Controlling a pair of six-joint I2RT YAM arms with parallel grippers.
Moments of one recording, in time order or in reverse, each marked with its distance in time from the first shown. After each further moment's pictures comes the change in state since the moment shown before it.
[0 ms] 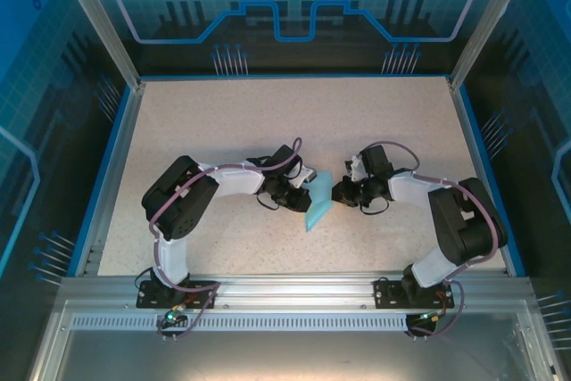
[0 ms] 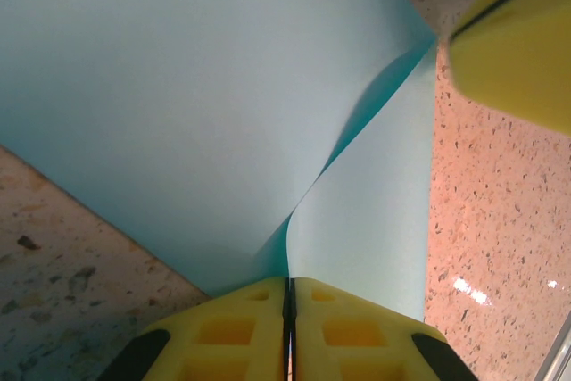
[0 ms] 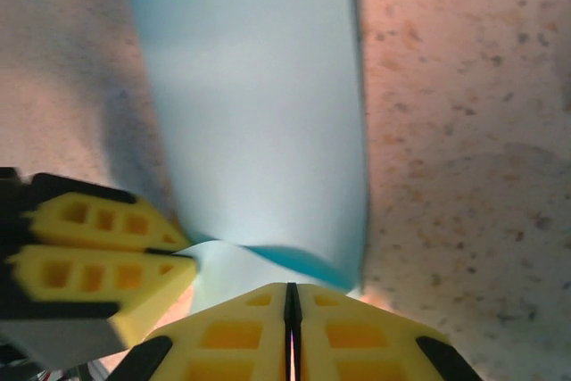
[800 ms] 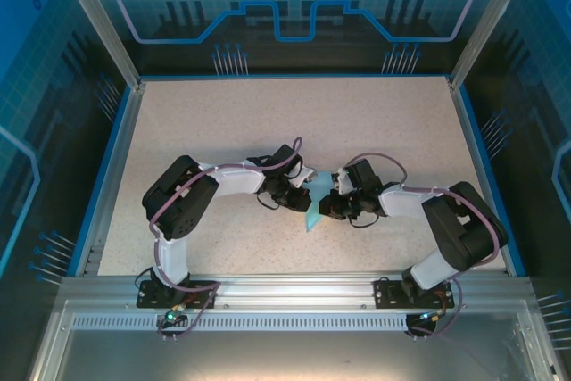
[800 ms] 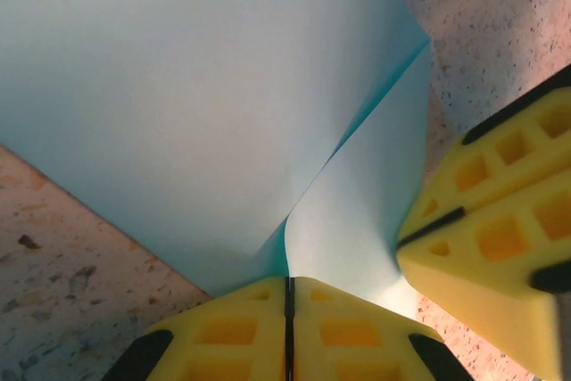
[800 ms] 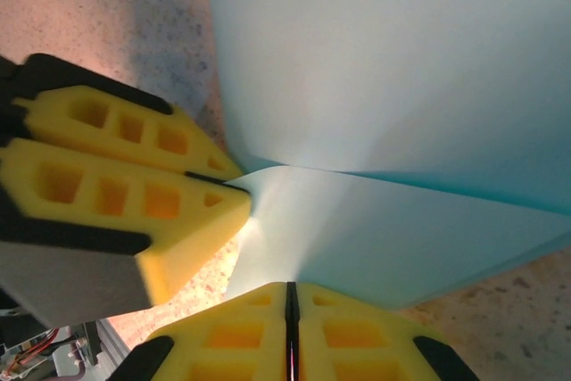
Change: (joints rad) left arm 0.000 0.002 0.007 -0.012 0.000 0.001; right arm 0.159 0.002 -0.111 0.178 0.000 0.125
